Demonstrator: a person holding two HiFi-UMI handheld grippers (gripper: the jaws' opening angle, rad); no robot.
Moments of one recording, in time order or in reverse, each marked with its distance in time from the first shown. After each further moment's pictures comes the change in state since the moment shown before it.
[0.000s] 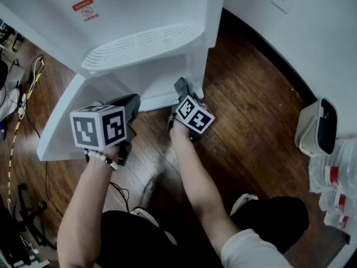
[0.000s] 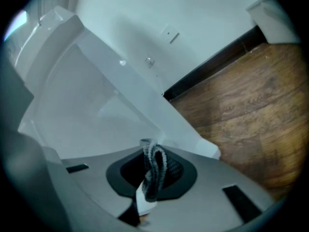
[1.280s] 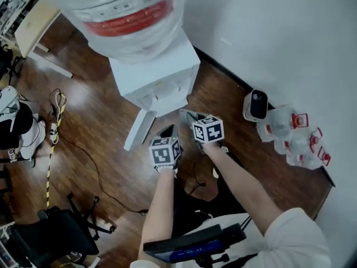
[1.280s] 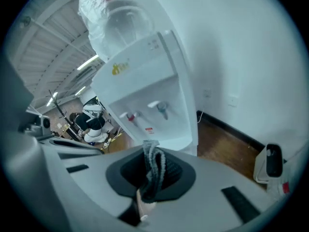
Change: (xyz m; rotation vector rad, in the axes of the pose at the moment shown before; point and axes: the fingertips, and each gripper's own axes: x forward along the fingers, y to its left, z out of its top) left arm -0.325 -0.195 0.193 -0.071 0.096 -0.113; right arm -0.353 0.392 0.235 -0.508 0.491 -0.005
